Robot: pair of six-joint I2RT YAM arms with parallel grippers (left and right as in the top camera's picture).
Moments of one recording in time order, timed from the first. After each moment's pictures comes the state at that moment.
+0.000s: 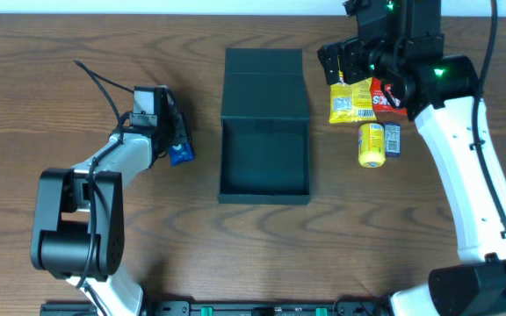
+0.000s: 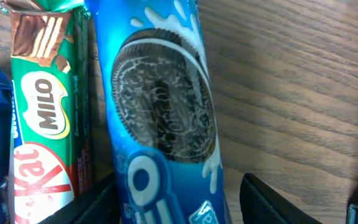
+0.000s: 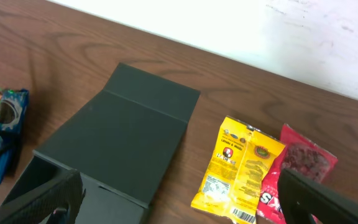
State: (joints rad) left arm -0.09 1.85 0.98 -0.13 0.07 -0.31; right arm 0.20 1.66 1.72 -0.78 -0.14 -0.09
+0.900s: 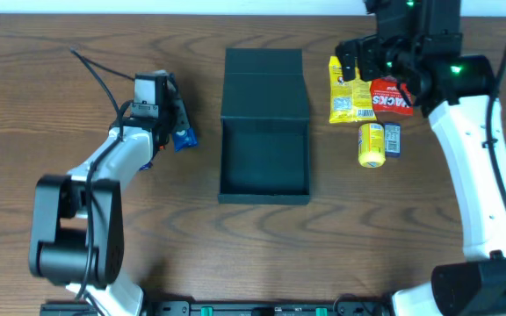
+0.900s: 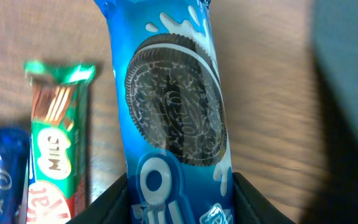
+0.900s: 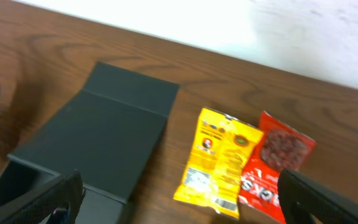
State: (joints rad) left arm -0.12 1.80 1.05 -0.14 0.05 -0.33; right arm 0.12 1.66 1.72 -0.80 -0.14 -0.09
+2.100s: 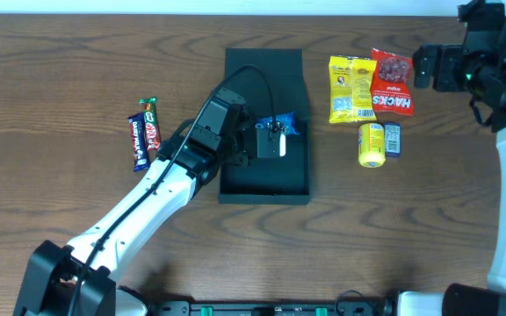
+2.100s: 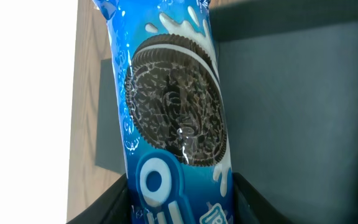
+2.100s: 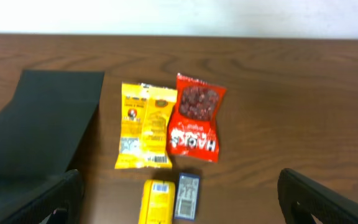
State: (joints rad) left arm -0.53 1.54 1.06 -0.32 0.12 1.11; right arm -0.16 1.54 1.72 -0.95 -0.14 -0.09
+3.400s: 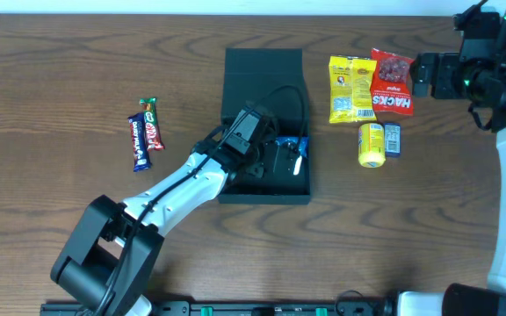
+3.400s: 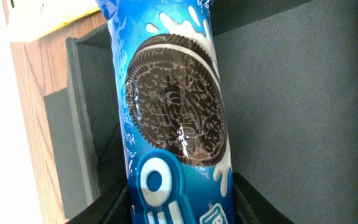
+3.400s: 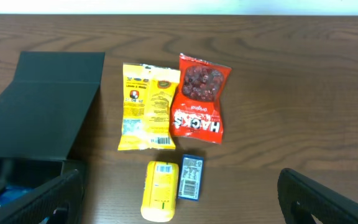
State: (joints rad) left arm -0.62 1.74 1.06 -0.21 0.09 1.22; right arm -0.16 1.54 1.72 -1.01 -0.14 -0.09
